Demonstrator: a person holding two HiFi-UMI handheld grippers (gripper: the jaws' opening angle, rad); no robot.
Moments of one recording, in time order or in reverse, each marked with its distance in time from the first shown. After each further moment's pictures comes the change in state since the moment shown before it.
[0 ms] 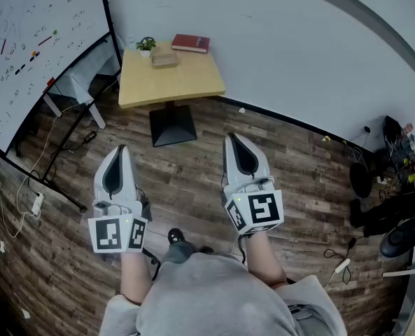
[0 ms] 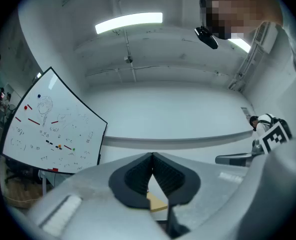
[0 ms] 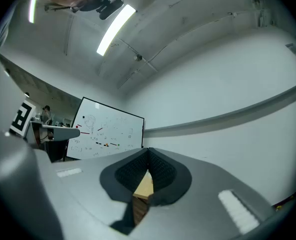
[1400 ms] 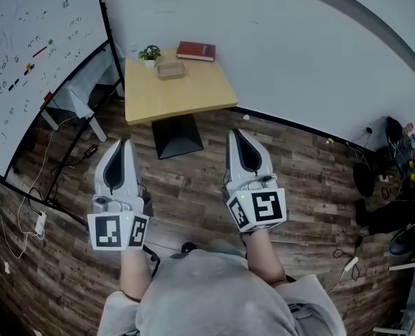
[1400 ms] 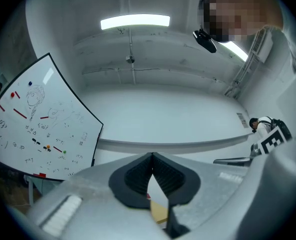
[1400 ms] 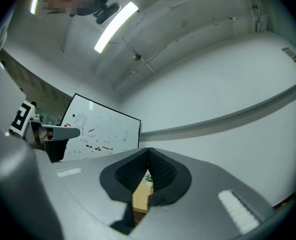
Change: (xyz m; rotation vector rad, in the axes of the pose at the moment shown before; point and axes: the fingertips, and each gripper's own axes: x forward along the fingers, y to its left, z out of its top) left arm 0.077 0.103 -0.004 -0.018 -0.055 -0.096; right arm 0.113 0.040 -0.015 0.000 -0.050 -0.074
